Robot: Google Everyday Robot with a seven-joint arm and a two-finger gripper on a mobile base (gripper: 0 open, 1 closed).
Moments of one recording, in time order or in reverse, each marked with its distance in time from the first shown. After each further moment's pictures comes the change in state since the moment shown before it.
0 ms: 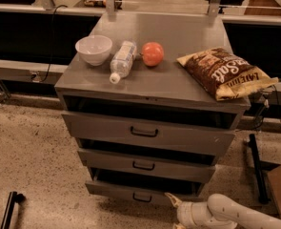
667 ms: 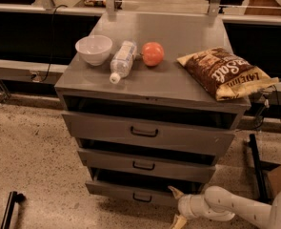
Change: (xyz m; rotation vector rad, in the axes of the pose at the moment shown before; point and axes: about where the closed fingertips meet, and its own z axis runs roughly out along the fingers) arm 0.032 -0.038 0.000 0.043 0.144 0.001
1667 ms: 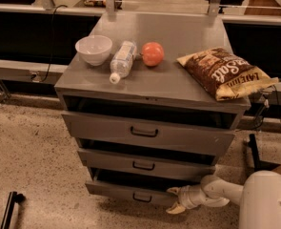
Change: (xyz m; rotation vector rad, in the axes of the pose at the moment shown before) arm 0.037 -0.038 0.022 -0.063 0.072 0.039
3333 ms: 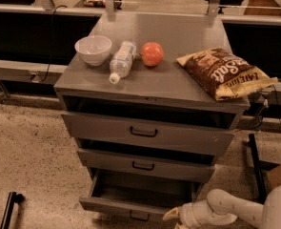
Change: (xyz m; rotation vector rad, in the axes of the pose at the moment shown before) arm -0.034 0.089 -0.020 -0.155 -0.169 0.003
